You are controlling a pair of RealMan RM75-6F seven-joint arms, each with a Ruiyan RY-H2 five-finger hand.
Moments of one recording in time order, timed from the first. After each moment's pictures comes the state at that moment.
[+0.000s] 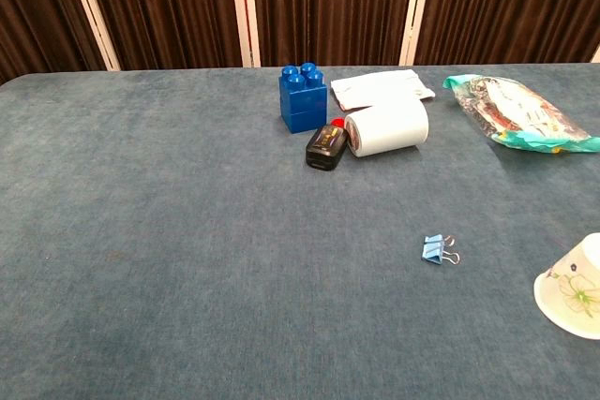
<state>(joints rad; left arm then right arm) -0.12 -1.13 -0.04 -1.63 1.49 1.45 0.11 0.15 -1.05 -0.02 -1.70 -1.70 1.37 -0.01</state>
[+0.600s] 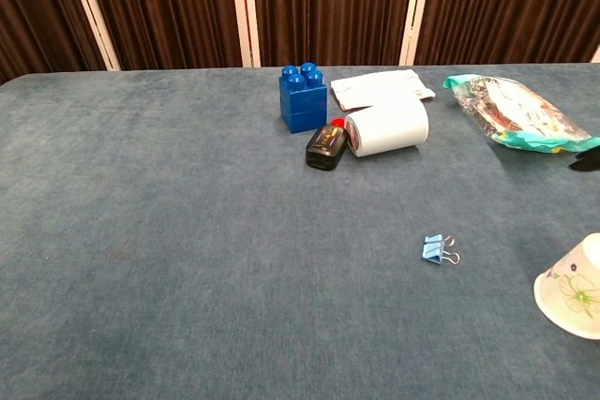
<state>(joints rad) -0.13 -1.13 -0.05 -1.62 1.48 1.44 0.11 0.23 -1.11 -0.04 -1.84 -1.61 1.17 -0.25</state>
